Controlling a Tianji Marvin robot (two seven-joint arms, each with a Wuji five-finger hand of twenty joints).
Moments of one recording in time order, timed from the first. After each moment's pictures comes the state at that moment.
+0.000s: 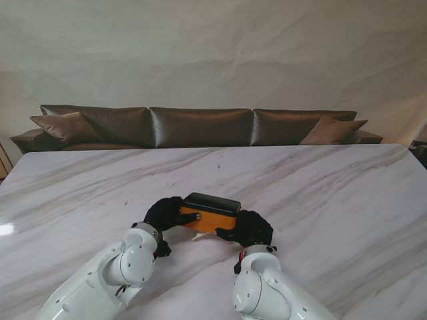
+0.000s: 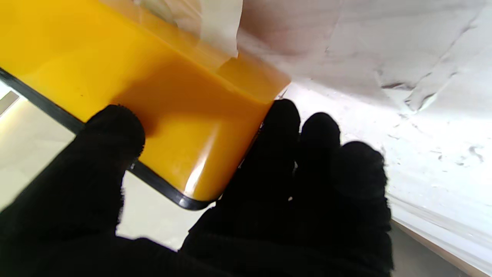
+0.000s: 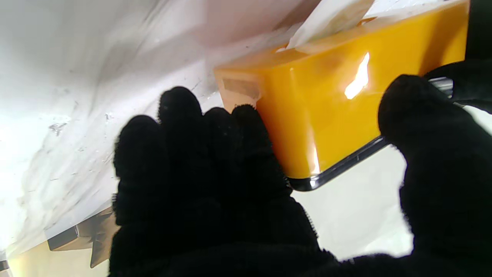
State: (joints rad) left arm 1.39 -1.15 -0.93 -1.46 0.48 0.19 0.17; right arm -1.54 -1.23 0.85 -1.67 -0.59 0.67 -0.38; left_hand 0.46 -0.44 0.51 -0.04 0.63 0.38 0.58 0.46 0.94 0.17 0.88 0.63 0.77 0.21 1.06 0.91 0.60 0.16 1.61 0.69; right_hand 0.34 -0.73 0.83 0.06 0.84 0.29 0.76 0.37 0.93 0.24 0.85 0.68 1.00 0.21 0.86 0.58 0.68 0.23 1.40 0.45
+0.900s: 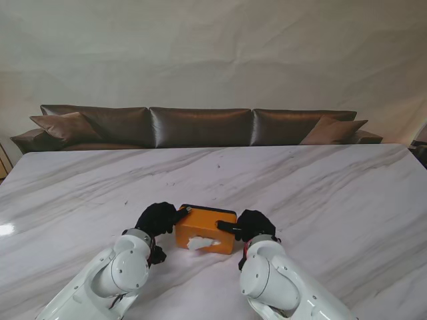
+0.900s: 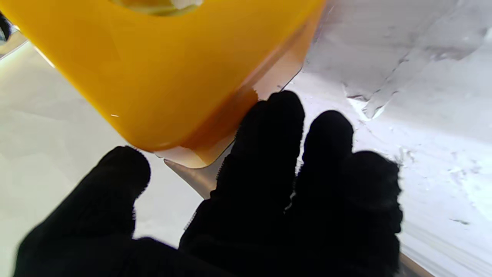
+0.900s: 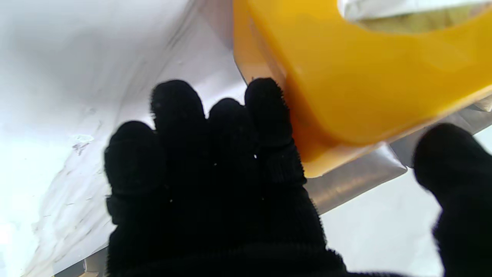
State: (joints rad) left arm 1.52 -1.16 -1.04 -1.61 0.45 0.29 0.12; right arm -1.50 -1.20 0.89 -1.72 -0.56 0.75 -0.16; left_hand 0.43 -0.15 0.35 -0.01 0.83 0.26 0.82 0.58 1.08 0.15 0.91 0.61 0.86 0.26 1.09 0.89 0.67 0.26 1.70 0.62; right_hand 0.04 -0.54 0.86 0.12 1.09 0.12 0.78 0.49 1.13 0.14 0.88 0.78 1.11 0.20 0.93 0.58 0.75 0.26 1.49 0.43
